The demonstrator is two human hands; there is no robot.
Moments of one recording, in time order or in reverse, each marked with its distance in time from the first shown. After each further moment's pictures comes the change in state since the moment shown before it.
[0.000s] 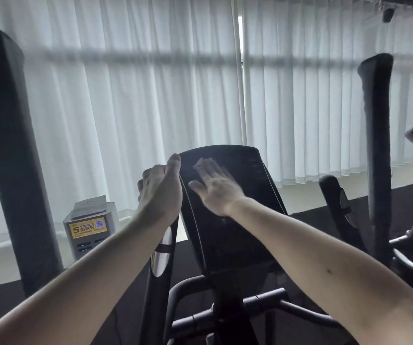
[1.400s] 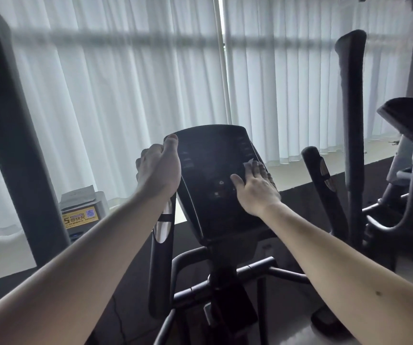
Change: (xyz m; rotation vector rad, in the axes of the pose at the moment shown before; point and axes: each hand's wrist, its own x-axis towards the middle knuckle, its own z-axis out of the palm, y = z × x) left_hand 0.001 -0.008 -0.001 -0.057 -0.032 0.030; right_hand -0.100 0.040 0.000 0.072 0.014 0.533
